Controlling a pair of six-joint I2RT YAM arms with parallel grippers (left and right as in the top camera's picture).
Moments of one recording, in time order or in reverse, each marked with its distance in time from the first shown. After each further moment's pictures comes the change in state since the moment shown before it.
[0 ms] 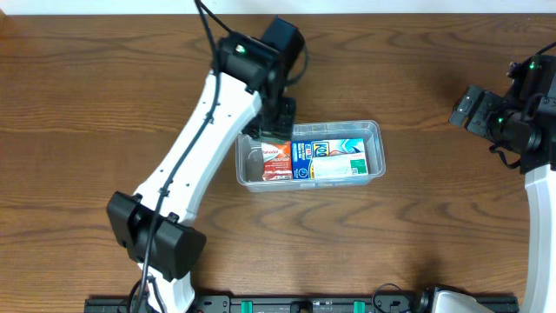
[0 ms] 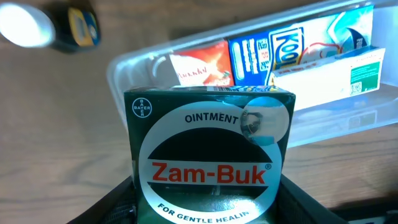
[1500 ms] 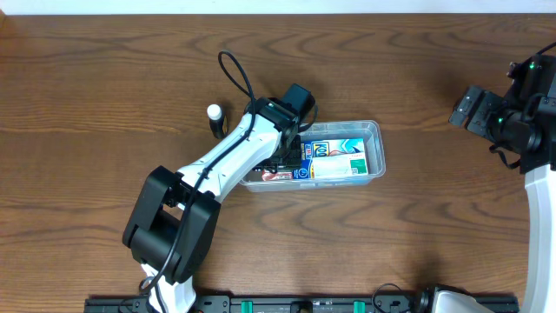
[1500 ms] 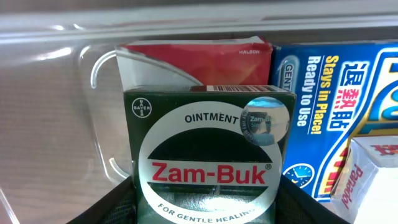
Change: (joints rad) left arm -0.058 0.002 -0.612 0.599 -0.032 -0.256; right arm 0.000 0.000 0.000 0.000 0.000 0.000
